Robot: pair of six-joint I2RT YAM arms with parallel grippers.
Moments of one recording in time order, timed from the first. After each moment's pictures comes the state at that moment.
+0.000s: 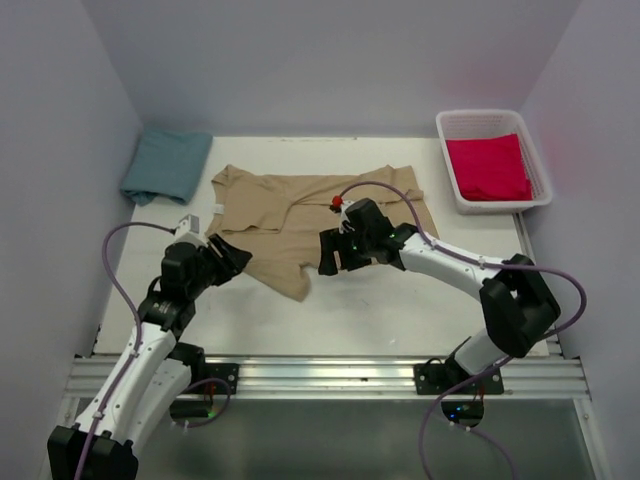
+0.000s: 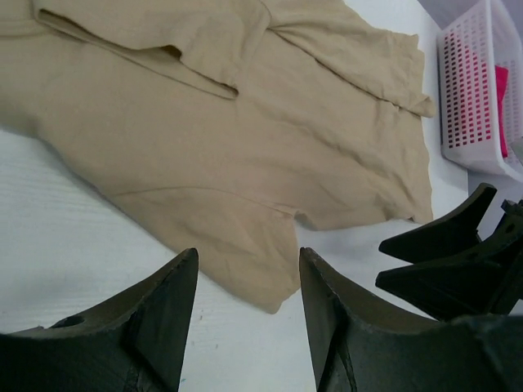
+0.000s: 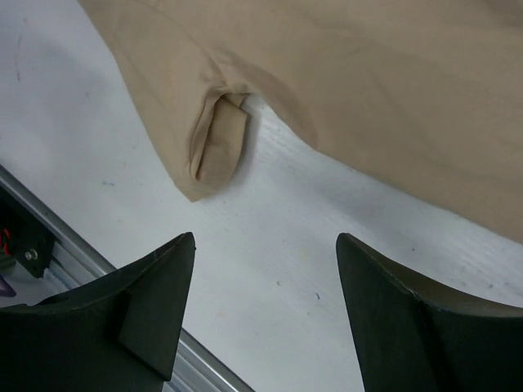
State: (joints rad) left arm -0.20 0.67 0.44 -0.25 0.14 -0.75; right arm 0.69 1.55 1.01 -0.34 -0.21 0.41
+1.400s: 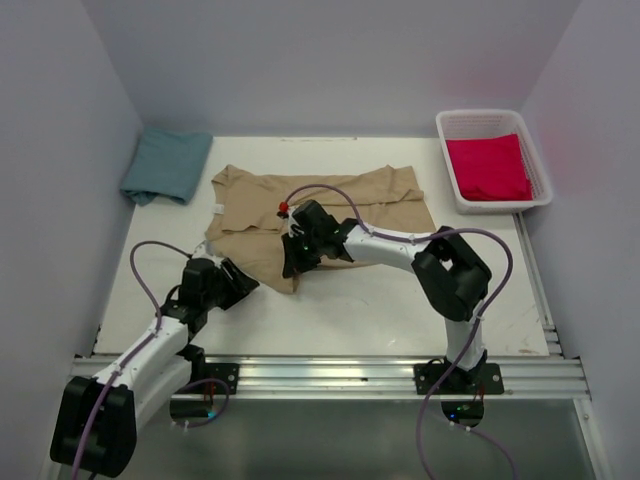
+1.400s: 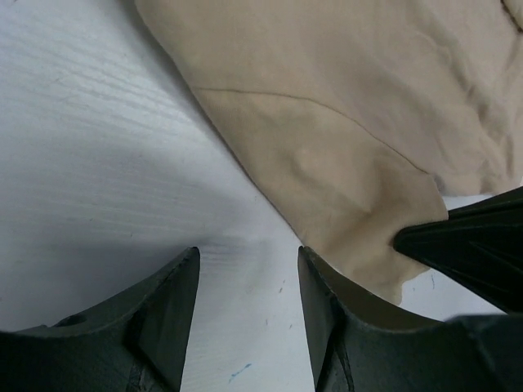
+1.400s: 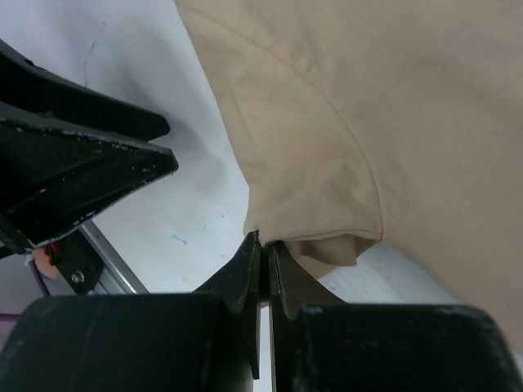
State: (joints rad) left arm -0.22 0.84 0.20 -0.09 0.15 -0.84; right arm 0.86 1.95 1.32 -0.26 -0.32 0.46
